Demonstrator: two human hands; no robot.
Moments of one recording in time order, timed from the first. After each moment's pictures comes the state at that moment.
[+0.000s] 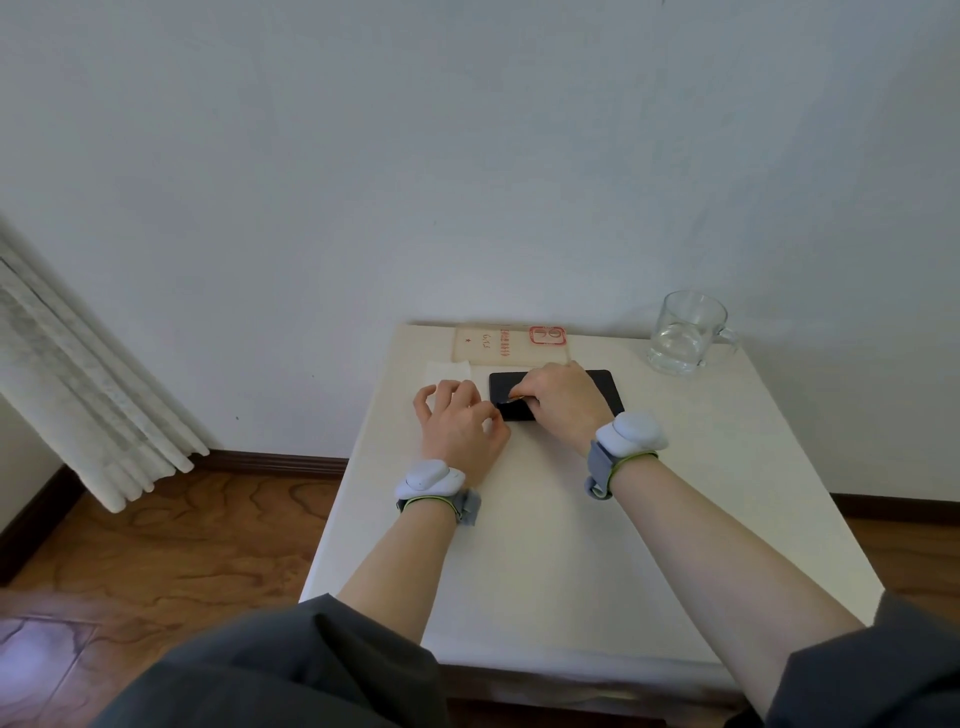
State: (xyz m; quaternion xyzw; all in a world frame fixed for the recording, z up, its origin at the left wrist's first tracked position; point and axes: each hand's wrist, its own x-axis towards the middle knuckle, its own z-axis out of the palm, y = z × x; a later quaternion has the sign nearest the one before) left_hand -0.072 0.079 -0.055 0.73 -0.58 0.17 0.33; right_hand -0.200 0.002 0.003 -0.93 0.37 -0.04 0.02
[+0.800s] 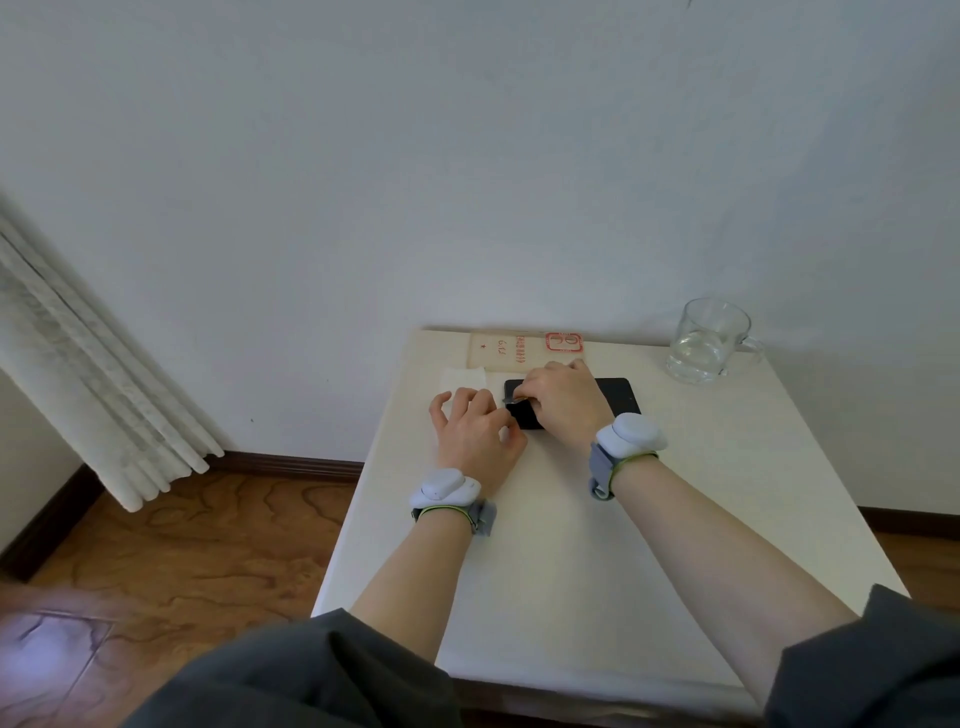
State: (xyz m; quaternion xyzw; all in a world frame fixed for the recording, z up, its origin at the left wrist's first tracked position) left_hand -0.074 0.082 -0.049 0.73 -0.59 0.14 0.30; right_hand -0.180 -0.002 0.005 -0.93 0.37 -0.02 -0.01
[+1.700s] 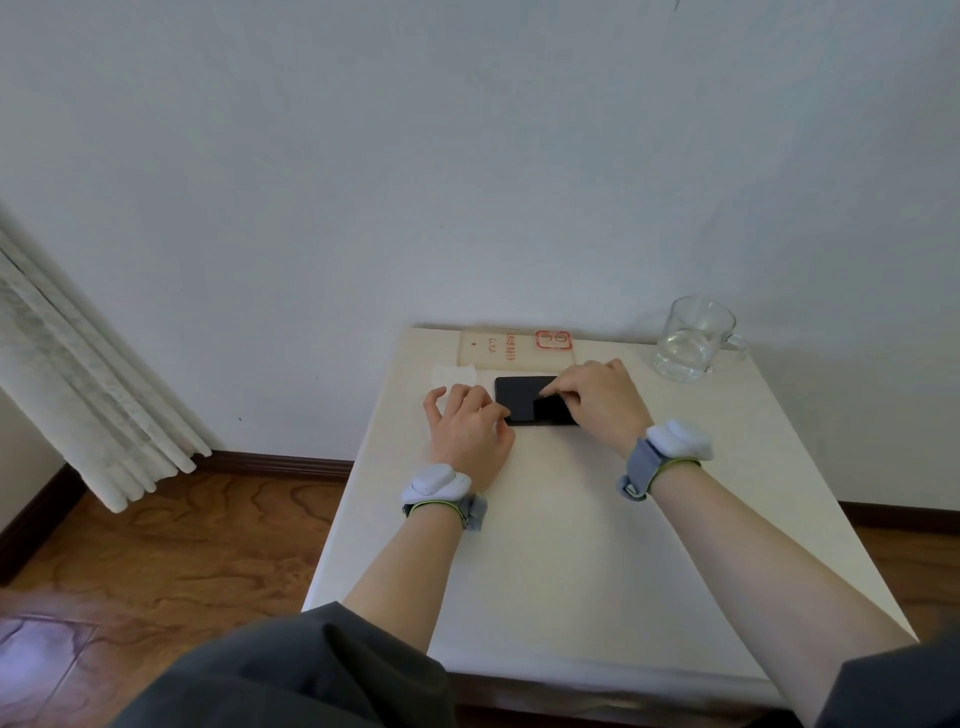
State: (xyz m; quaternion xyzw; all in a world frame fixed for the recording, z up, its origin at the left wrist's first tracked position) left_hand -0.071 0.079 -0.053 0.71 -0.61 0.15 0.31; right_hand -0.227 -0.014 0.000 -0.90 0.42 -0.10 0.06
